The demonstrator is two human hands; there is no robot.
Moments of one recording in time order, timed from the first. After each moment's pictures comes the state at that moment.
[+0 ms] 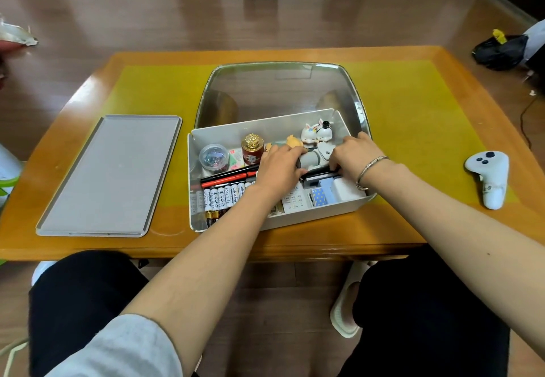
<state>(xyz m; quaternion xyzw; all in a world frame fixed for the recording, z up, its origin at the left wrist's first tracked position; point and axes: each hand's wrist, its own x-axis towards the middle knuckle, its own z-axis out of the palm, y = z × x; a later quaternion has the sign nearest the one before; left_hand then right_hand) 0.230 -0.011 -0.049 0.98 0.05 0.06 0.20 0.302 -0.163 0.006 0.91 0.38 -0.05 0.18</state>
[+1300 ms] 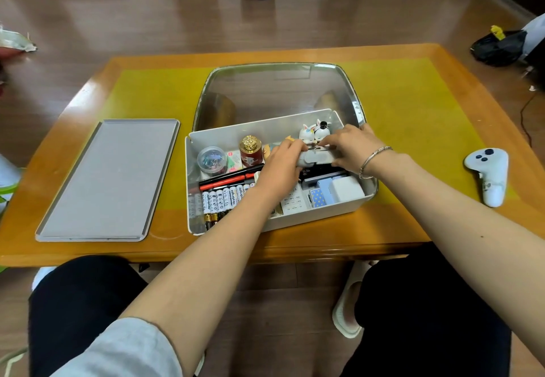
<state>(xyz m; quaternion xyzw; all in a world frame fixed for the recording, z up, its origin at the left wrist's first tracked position) 0.231 -0.015 -0.045 0.95 0.02 0.09 0.29 0.327 -0.171 0.001 0.92 0.38 -0.04 0.04</state>
